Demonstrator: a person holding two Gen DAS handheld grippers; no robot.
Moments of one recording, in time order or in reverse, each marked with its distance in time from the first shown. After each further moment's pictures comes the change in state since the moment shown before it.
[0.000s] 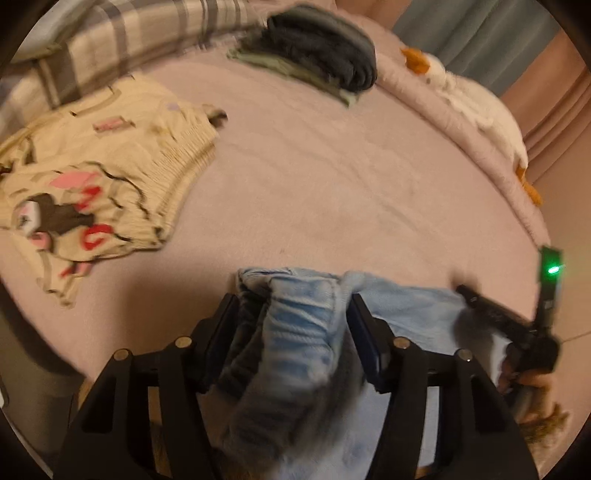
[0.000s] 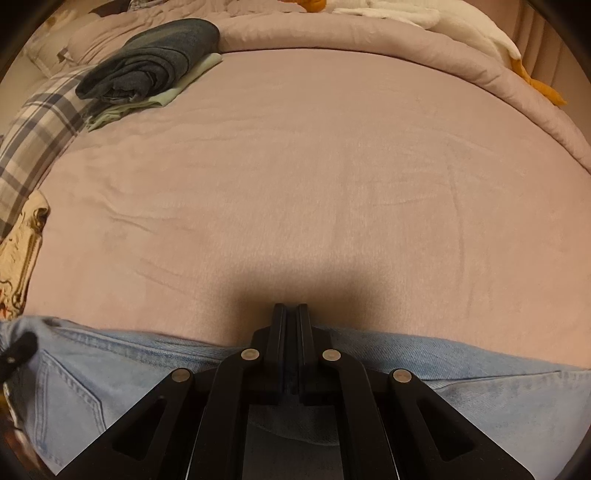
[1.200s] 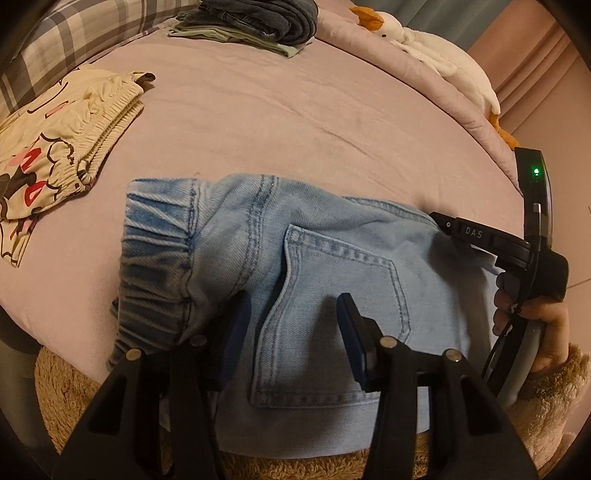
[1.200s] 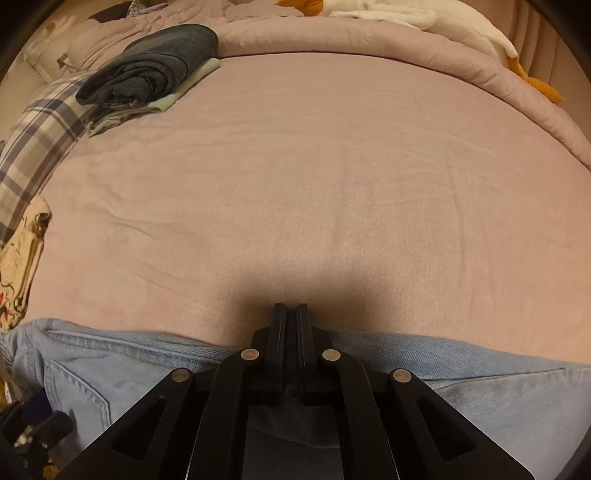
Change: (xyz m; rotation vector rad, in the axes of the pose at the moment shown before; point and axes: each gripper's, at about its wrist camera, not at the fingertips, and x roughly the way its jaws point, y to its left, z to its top) left arm 0.038 -0.048 -0.042 0.136 0.113 -0.069; right arm 0.000 0.001 0.000 0.020 -0.017 0.004
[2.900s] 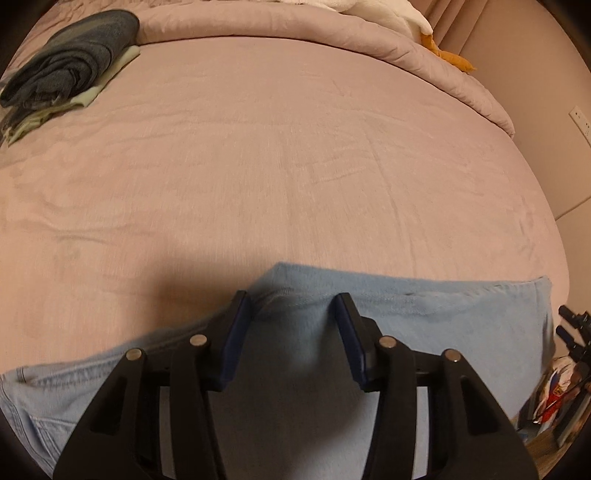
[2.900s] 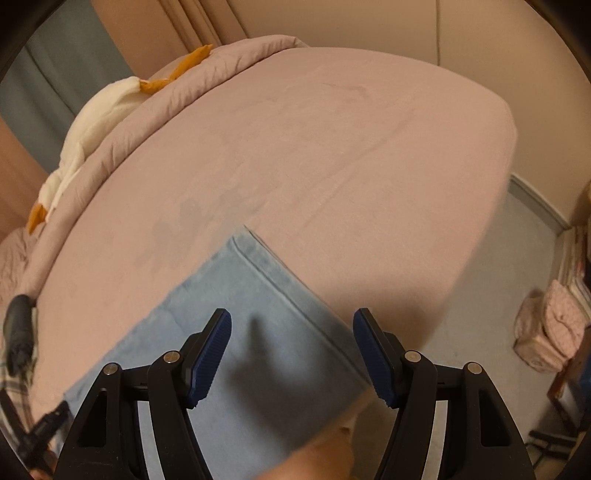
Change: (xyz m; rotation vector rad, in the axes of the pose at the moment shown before) left arm 0.097 -0.182 0.059 0.341 0.076 -0.028; right arm -0.161 -0.358 -0.197 0.897 -0.185 -0.226
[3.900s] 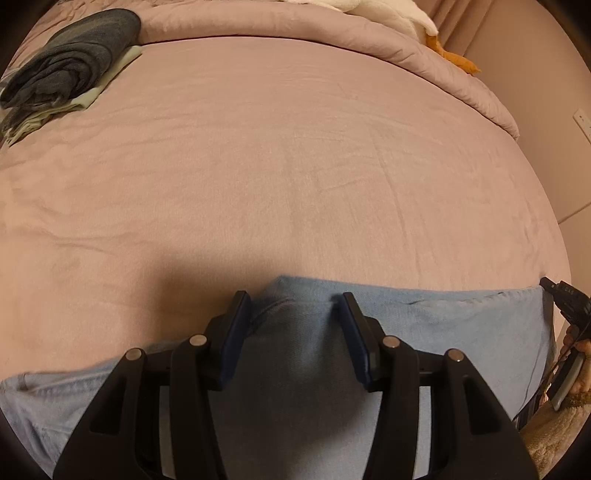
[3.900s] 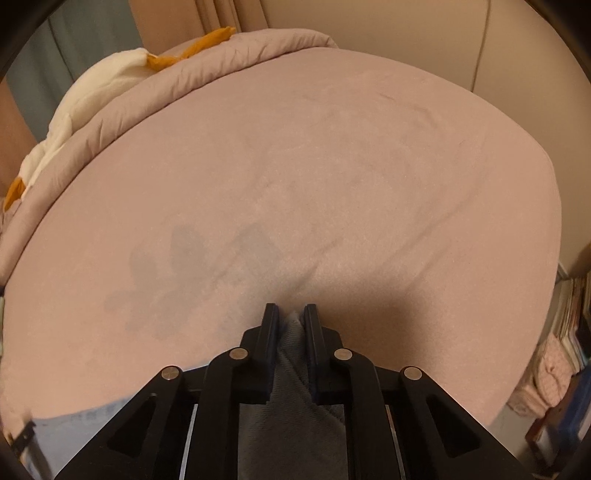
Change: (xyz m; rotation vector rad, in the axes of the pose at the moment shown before) left arm 0.003 -0.004 0.008 -0.038 0.012 0.020; right arm 0.066 0.047 0.043 -0.136 -0.026 -0.108
